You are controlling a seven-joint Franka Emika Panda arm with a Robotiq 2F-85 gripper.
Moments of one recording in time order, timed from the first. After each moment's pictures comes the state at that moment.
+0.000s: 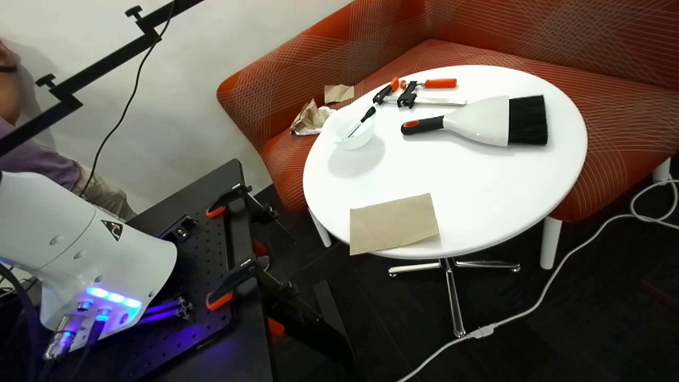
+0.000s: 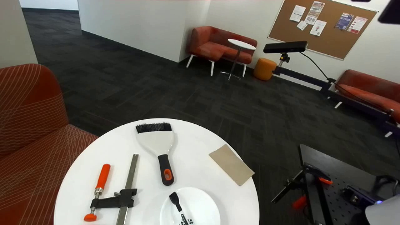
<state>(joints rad) 0.07 -0.23 0.31 -1.95 -0.13 1.50 0.26</state>
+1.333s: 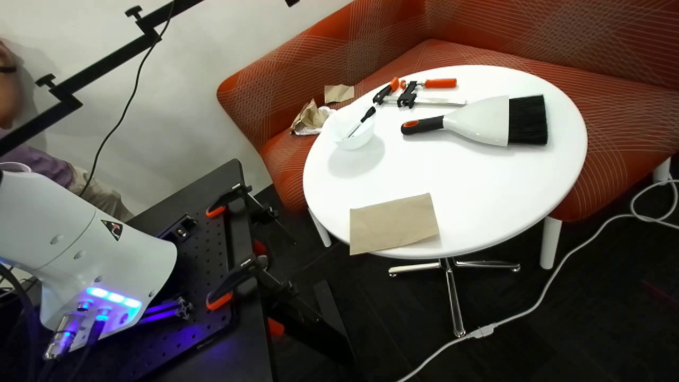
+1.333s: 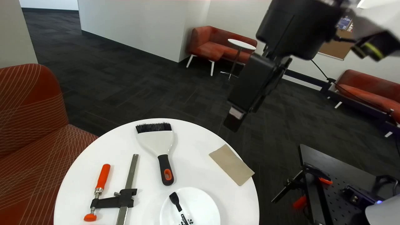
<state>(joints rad) 0.09 -0.10 0.22 -2.34 0.04 2.34 0.51</state>
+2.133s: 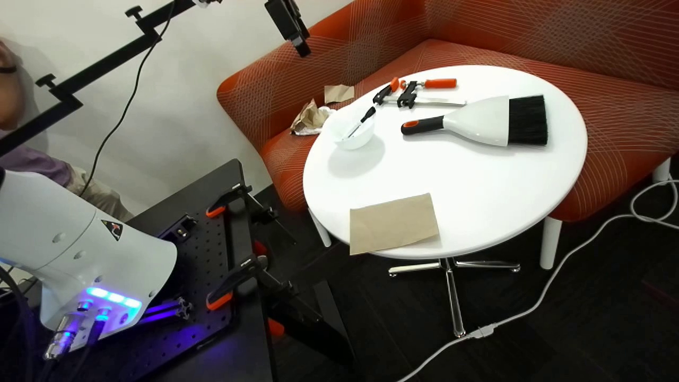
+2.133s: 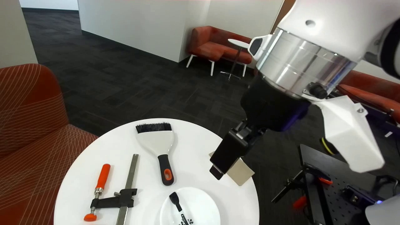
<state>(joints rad) 0.14 0.02 0.22 -2.44 -0.10 2.57 0.73</state>
